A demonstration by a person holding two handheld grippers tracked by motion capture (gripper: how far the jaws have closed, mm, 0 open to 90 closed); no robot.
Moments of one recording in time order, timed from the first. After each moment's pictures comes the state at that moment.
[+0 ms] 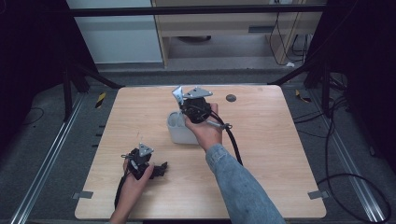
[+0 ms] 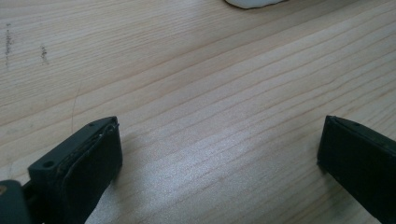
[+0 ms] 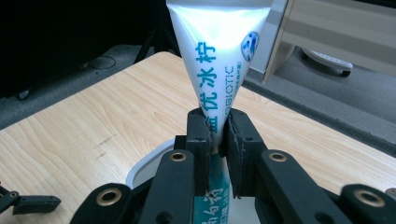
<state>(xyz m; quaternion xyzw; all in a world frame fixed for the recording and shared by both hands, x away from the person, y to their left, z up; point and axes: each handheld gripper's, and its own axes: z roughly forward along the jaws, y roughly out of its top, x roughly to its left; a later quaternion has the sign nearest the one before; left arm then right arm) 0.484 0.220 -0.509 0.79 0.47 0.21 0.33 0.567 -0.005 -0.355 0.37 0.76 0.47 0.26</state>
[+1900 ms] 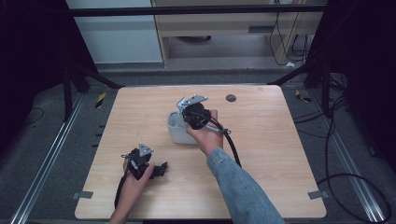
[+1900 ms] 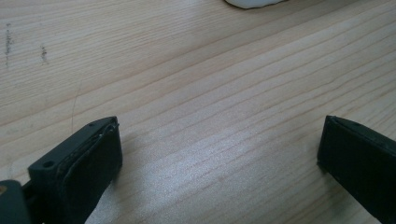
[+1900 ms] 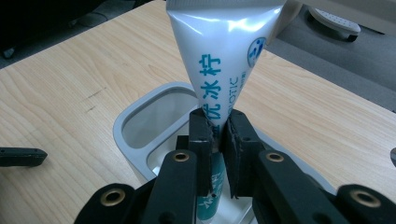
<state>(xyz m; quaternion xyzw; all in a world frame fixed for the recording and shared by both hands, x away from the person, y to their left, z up) 0.484 0.220 -0.509 0.79 0.47 0.21 0.33 0.568 -0.003 -0.380 0.38 0.80 0.40 0.24</state>
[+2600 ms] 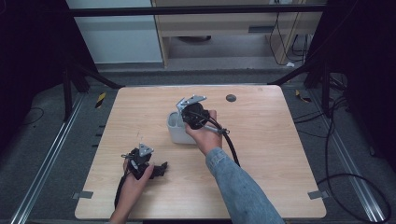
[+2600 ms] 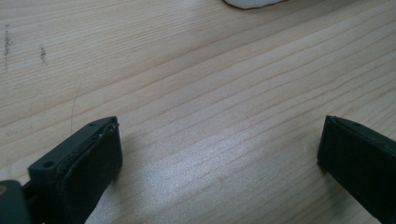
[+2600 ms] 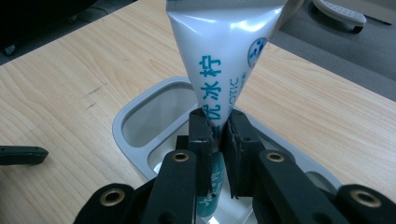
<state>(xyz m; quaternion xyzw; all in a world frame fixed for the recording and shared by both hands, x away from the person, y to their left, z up) 0.484 0.220 -0.509 0.79 0.47 0.21 0.33 0.572 0.000 -0.383 0.39 0.80 0.39 0.23</state>
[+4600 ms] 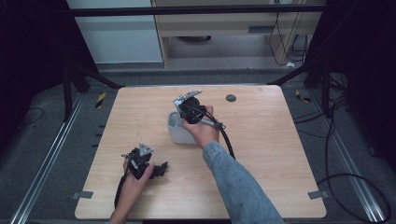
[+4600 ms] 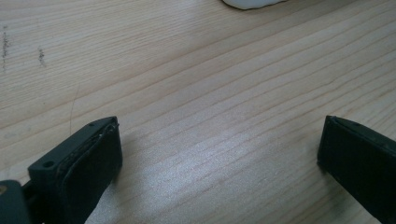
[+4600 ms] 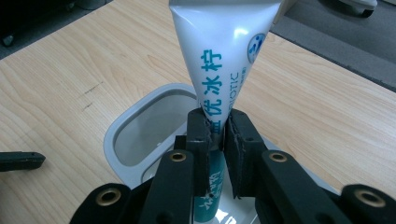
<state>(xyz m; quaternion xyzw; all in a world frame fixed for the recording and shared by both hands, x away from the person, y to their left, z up) 0.485 0.220 -0.509 0.80 0.47 0.20 0.33 0.590 0.009 -0.379 0.40 0.81 0.37 0.21</state>
